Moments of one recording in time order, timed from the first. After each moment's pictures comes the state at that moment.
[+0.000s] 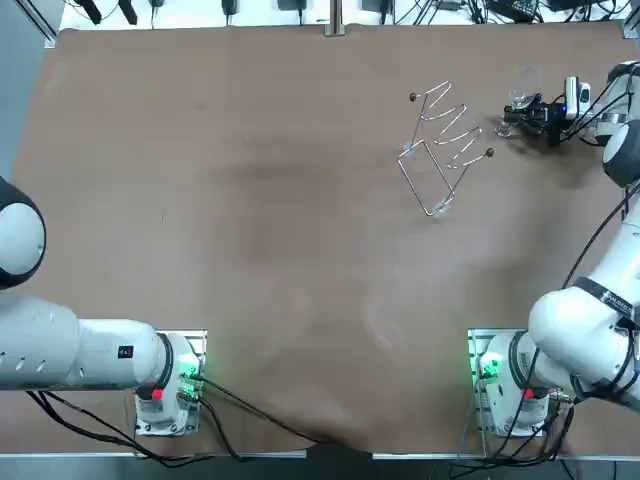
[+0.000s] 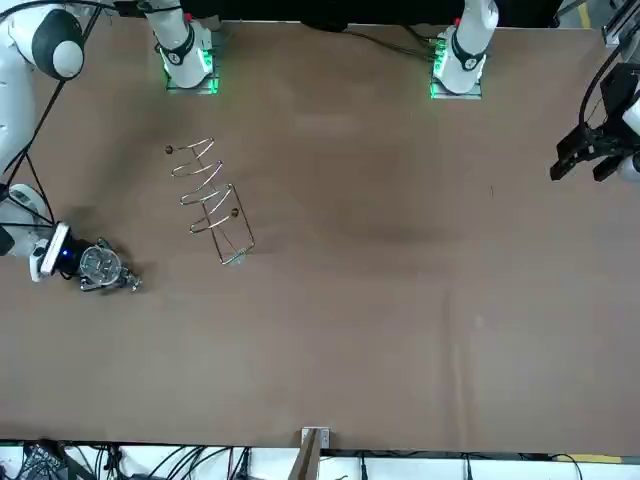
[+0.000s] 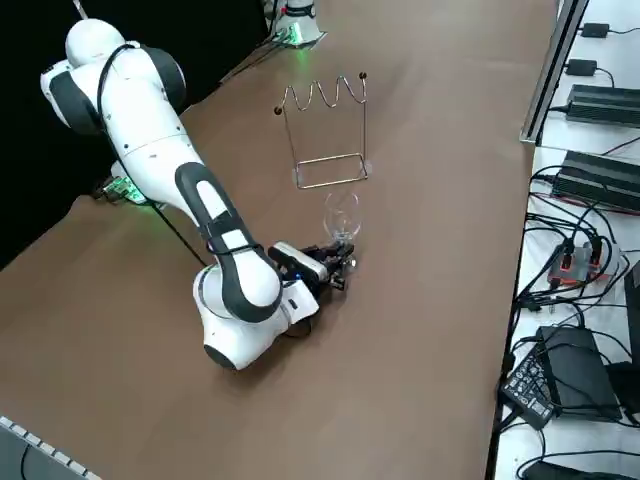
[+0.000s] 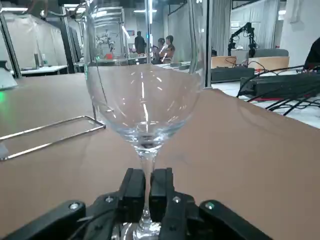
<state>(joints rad) -0.51 1.06 -0.09 -1.37 1.25 1.47 -2.44</state>
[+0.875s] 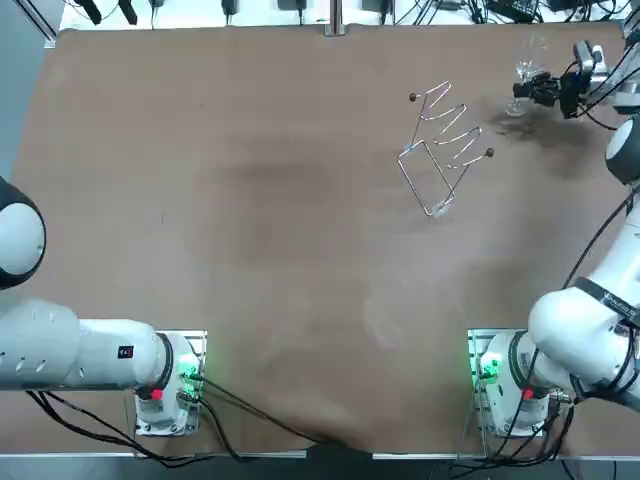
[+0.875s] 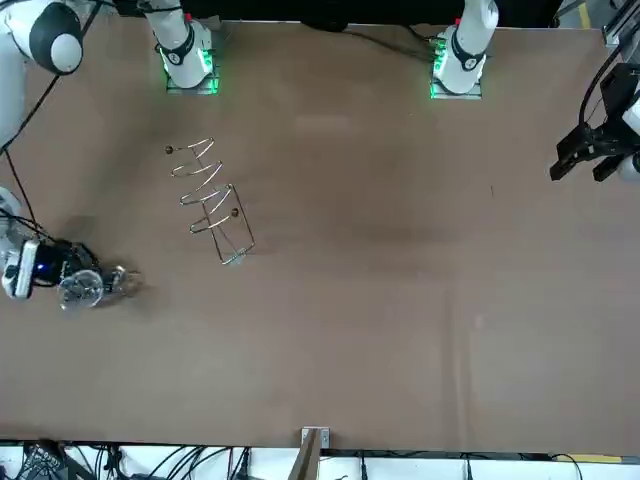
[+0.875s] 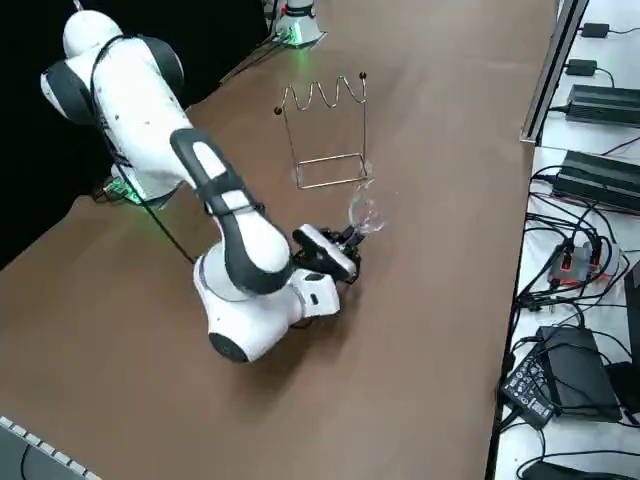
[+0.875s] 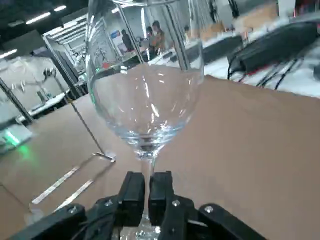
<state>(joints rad) -0.50 0.99 -0.09 -1.24 1.14 1.44 -1.84</state>
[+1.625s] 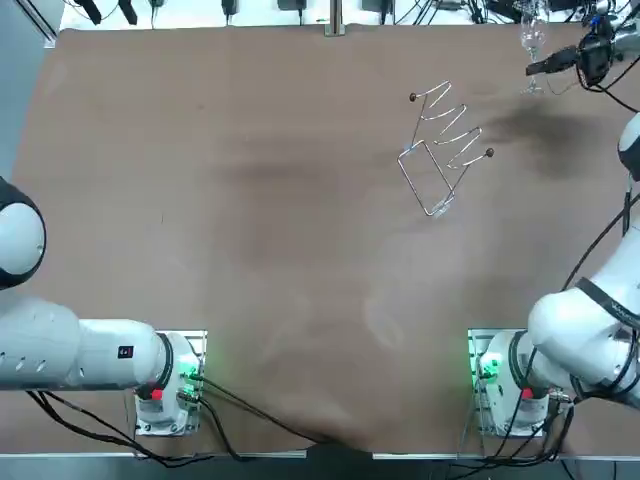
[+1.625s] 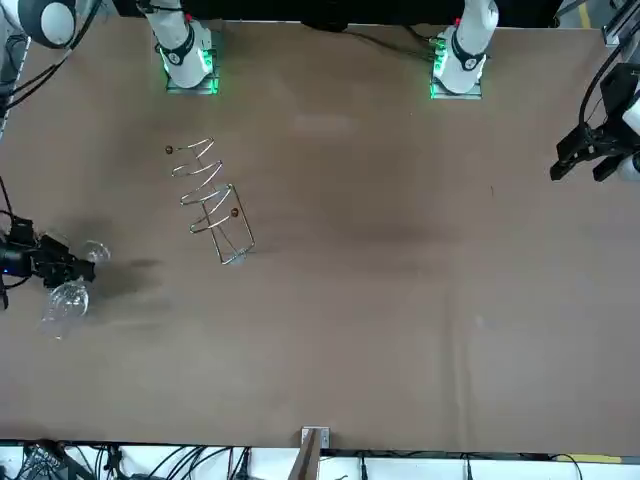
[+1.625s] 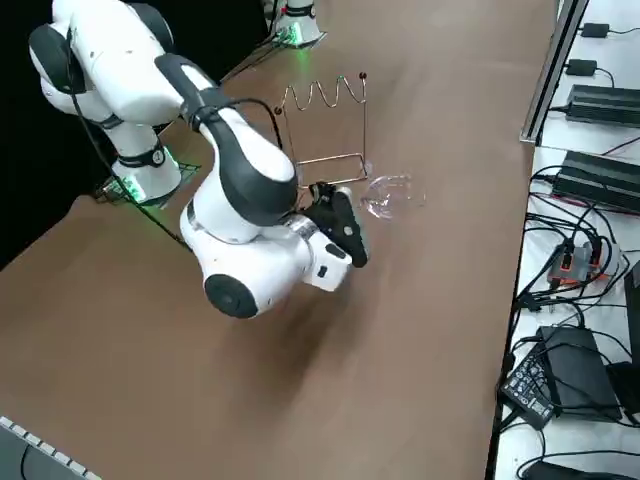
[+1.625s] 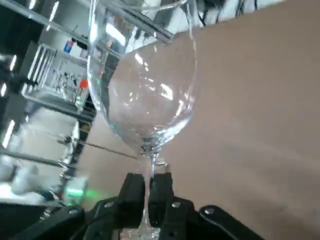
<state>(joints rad) -0.47 0.85 -0.08 -1.22 1.01 1.37 -1.03</state>
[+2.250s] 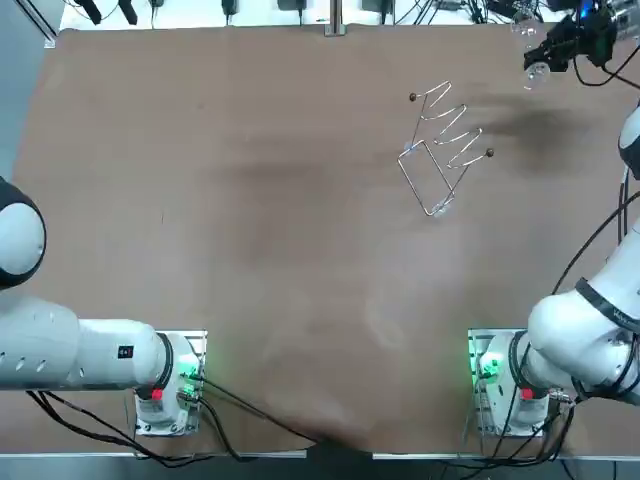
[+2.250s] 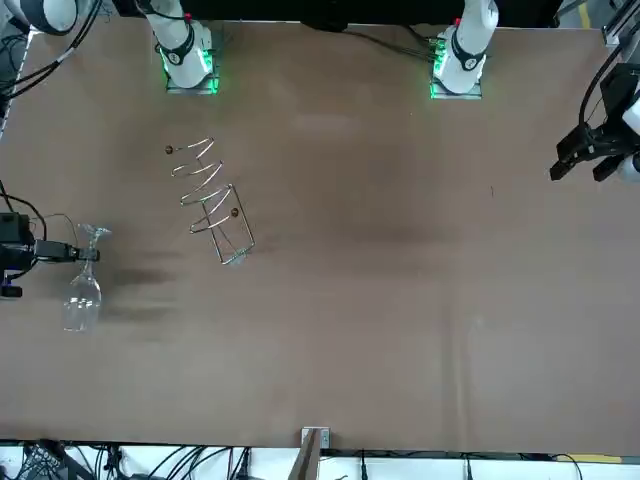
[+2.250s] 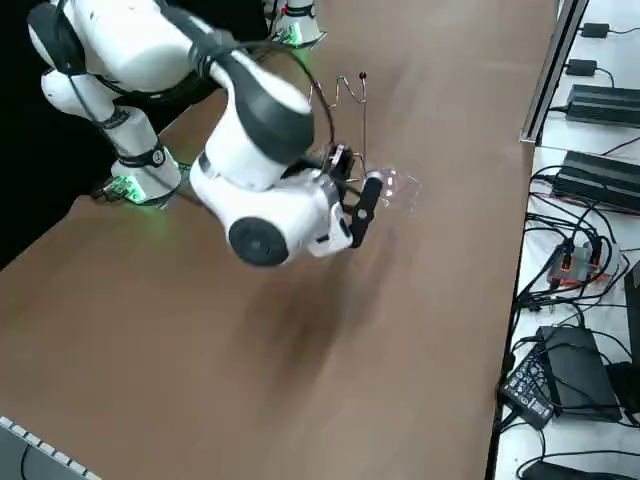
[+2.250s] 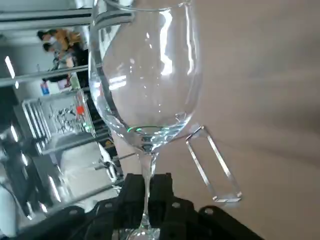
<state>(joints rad) -0.40 0.76 -0.08 -1.22 0.96 1.29 -0.31</state>
